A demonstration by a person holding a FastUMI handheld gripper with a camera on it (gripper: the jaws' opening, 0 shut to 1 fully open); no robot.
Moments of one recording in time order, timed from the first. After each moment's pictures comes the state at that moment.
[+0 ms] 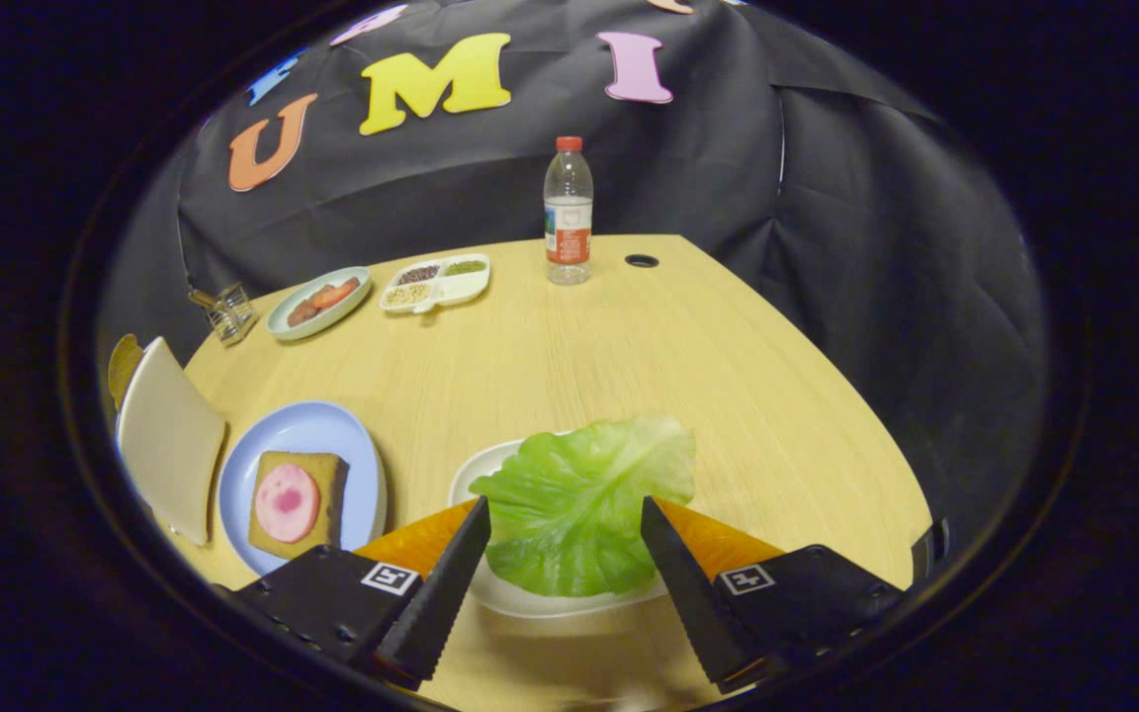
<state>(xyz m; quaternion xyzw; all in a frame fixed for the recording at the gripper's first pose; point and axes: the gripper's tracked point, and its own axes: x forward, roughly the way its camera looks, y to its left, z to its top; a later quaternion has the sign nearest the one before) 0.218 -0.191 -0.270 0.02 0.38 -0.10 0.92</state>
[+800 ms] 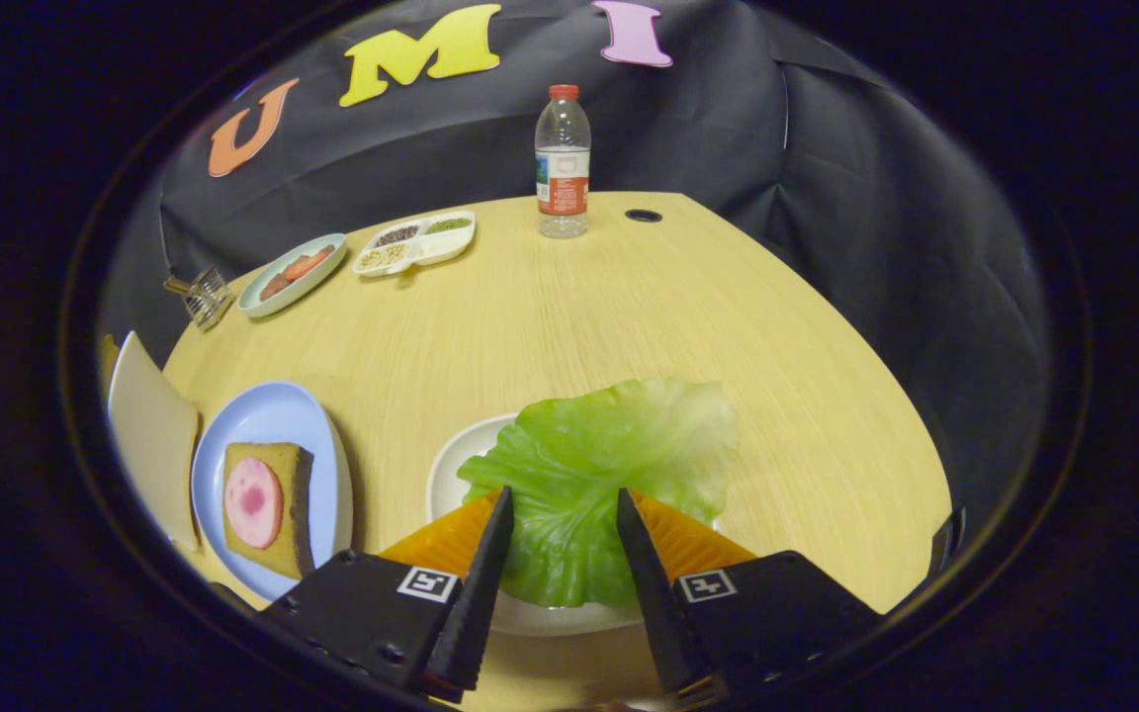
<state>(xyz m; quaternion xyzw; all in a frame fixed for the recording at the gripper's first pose) 0.228 -0.183 -0.300 0.04 0.42 -0.11 0.90</state>
